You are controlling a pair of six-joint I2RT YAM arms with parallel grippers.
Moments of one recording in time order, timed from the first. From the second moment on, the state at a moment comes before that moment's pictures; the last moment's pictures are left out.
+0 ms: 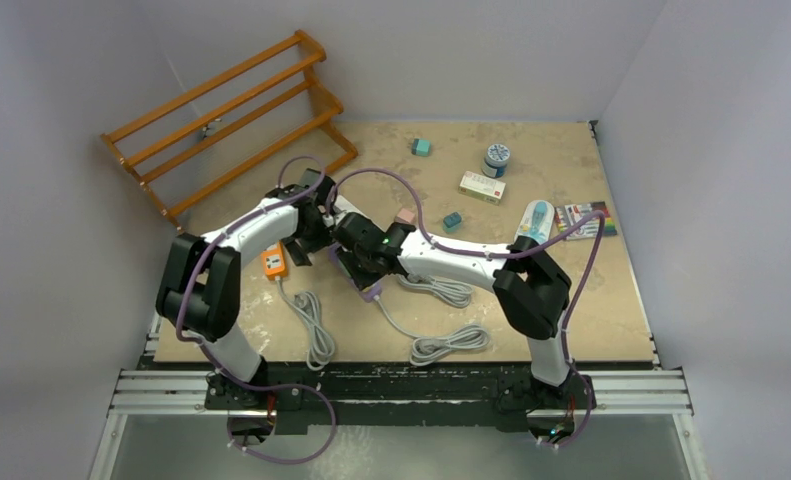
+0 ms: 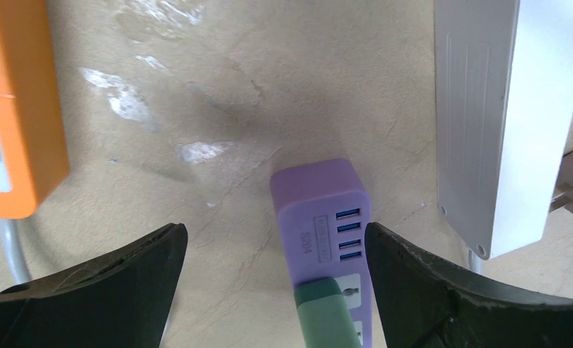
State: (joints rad) left arm -0.36 1.69 1.13 -0.69 -0.14 -0.91; right arm 1.03 1.96 1.49 -0.59 0.14 0.34
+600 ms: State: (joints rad) left arm -0.23 1.37 1.22 -0.78 -0.28 -1.03; right arm 1.03 1.97 1.50 -0.59 0.19 0.35
